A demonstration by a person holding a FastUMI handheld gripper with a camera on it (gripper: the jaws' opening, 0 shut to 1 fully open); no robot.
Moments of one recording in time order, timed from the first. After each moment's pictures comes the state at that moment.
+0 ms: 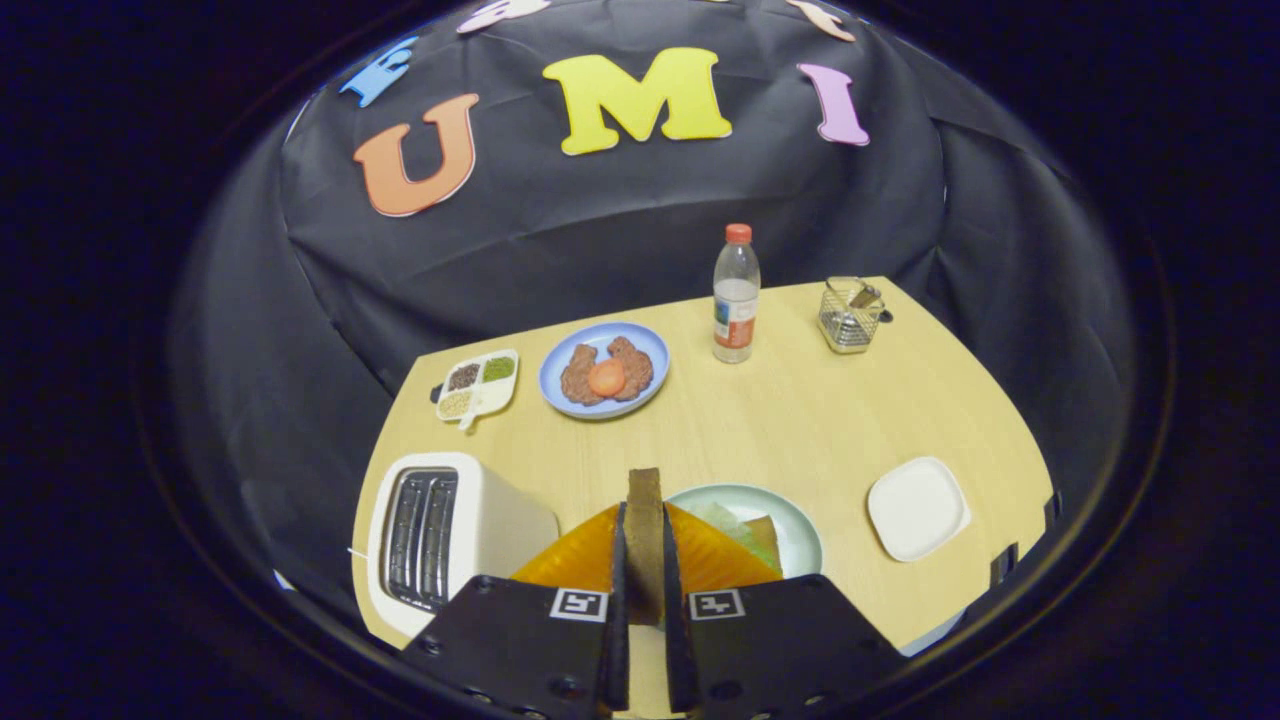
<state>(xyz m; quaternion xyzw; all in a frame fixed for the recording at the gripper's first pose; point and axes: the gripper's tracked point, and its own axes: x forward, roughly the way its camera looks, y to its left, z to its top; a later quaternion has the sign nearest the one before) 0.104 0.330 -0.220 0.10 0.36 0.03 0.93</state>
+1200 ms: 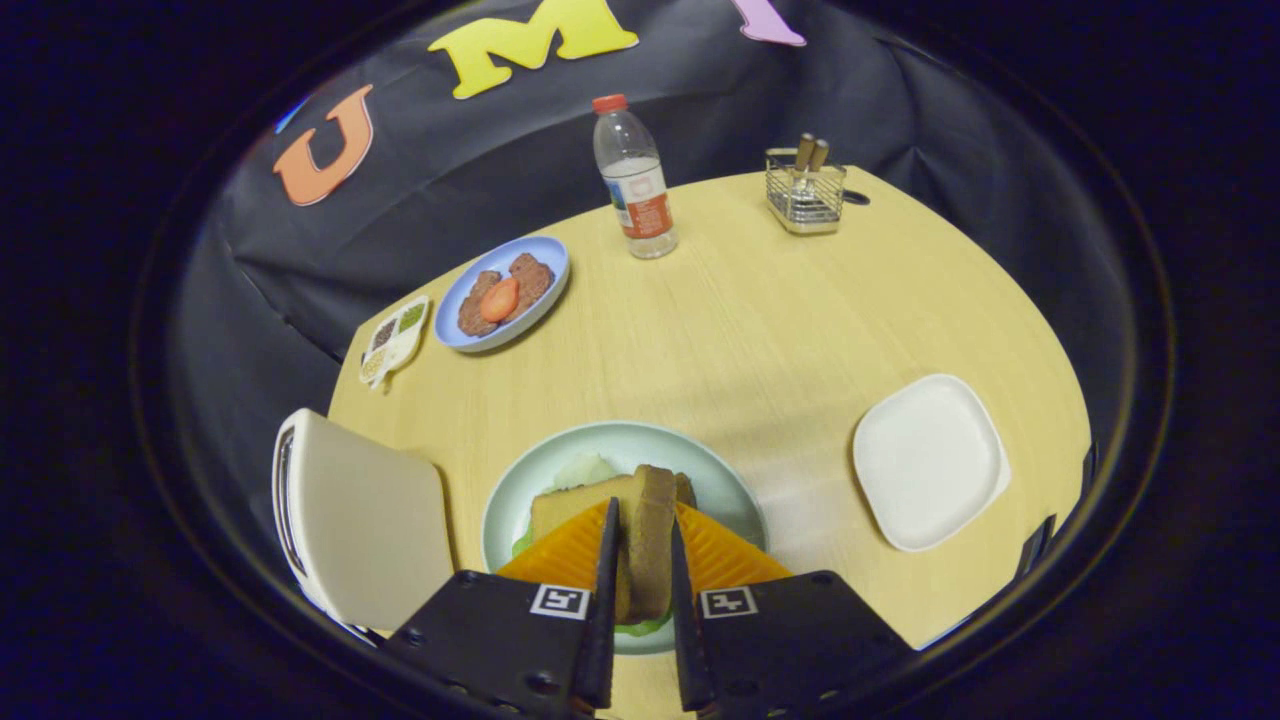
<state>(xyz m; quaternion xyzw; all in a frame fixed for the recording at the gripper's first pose) 0.116 0.248 -0.338 0.16 0.46 0.03 0.87</state>
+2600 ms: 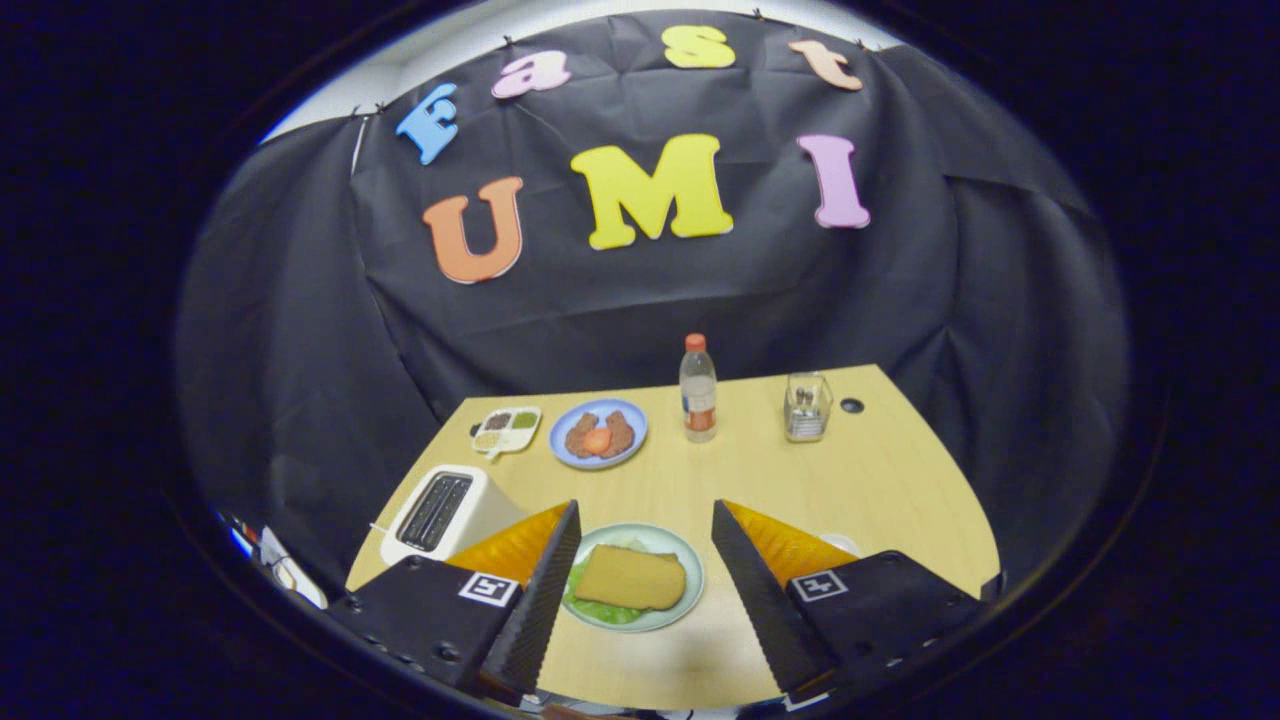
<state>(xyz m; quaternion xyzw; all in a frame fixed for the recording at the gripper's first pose) 0.029 0.187 -0.094 0.06 0.22 0.12 0.97</state>
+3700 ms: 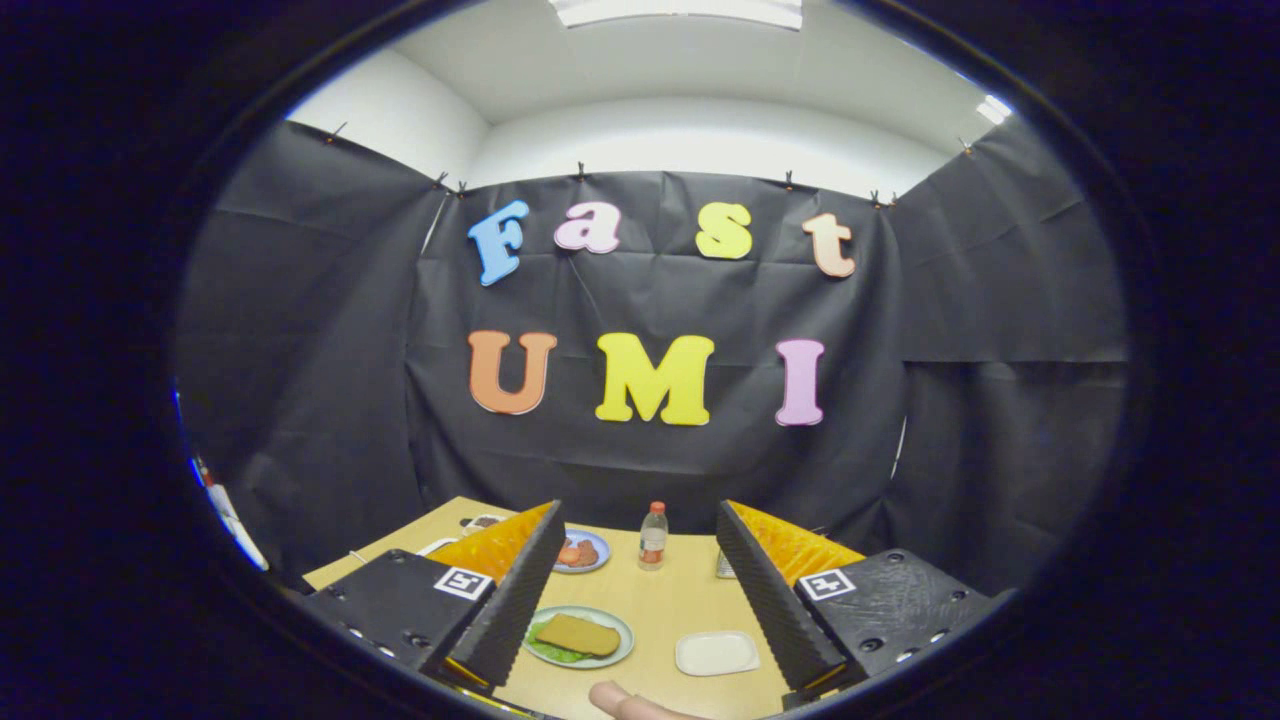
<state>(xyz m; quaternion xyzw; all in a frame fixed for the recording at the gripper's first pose) -0.109 0.138 0.033 -0.01 -0.04 0.10 0.99</state>
